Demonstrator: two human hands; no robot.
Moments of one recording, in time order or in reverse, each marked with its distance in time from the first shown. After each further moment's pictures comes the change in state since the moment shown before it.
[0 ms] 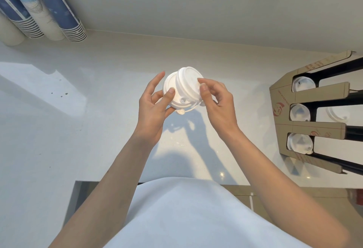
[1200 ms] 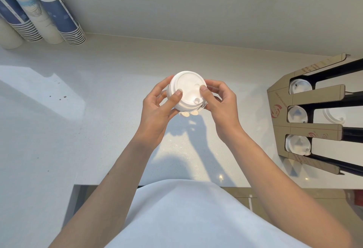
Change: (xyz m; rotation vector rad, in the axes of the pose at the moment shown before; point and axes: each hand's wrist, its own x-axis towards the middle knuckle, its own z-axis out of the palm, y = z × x) left_hand -0.003 0.006 0.009 -0.052 -0.109 0.015; right_hand 0.005 -0.010 -0.001 0.165 0.072 0.149
